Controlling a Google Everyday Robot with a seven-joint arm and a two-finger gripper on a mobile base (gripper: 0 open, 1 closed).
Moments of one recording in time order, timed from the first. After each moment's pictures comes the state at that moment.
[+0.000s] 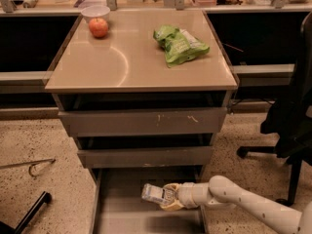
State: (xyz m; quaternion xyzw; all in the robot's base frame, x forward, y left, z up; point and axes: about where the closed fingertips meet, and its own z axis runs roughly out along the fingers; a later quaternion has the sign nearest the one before) arm 0.503 -0.050 0.306 -0.55 0.68 0.30 0.38
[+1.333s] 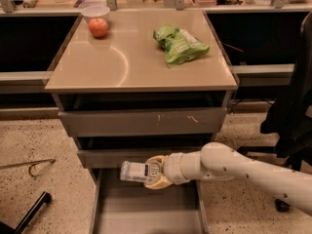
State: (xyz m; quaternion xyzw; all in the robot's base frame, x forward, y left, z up) arm 0.494 0.013 0.543 -0.63 0.62 0.24 0.40
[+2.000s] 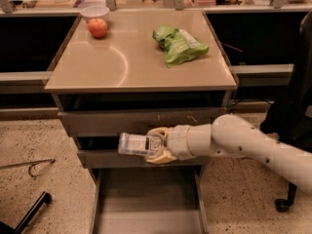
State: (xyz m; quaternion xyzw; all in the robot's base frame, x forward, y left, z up) arm 0.517 0.006 0.665 -0.64 0.59 0.18 0.45
